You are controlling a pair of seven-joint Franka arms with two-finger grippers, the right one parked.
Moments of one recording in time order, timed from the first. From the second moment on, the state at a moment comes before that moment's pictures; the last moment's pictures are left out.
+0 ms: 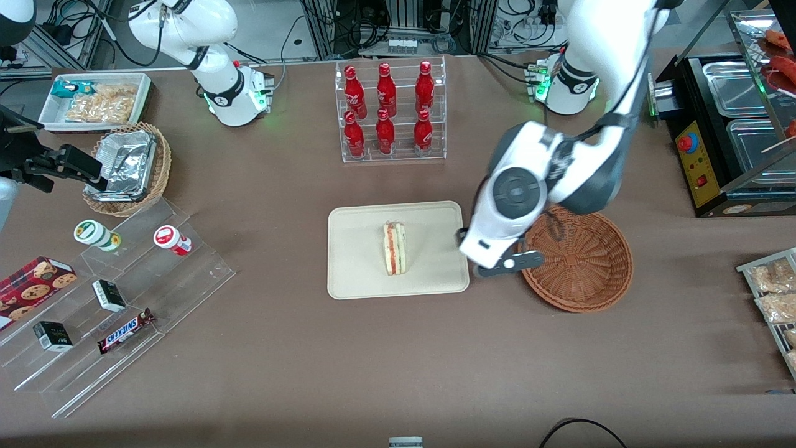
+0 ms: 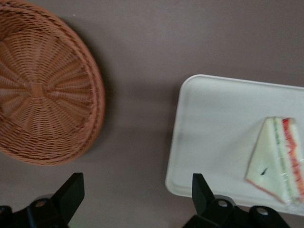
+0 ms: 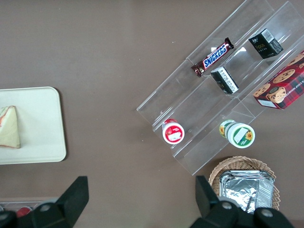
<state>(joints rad) -0.48 0.41 -0.01 -1.56 -0.01 1.77 -0.64</state>
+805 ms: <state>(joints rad) -0.14 0.15 -0.01 -1.69 -0.02 1.59 -0.20</state>
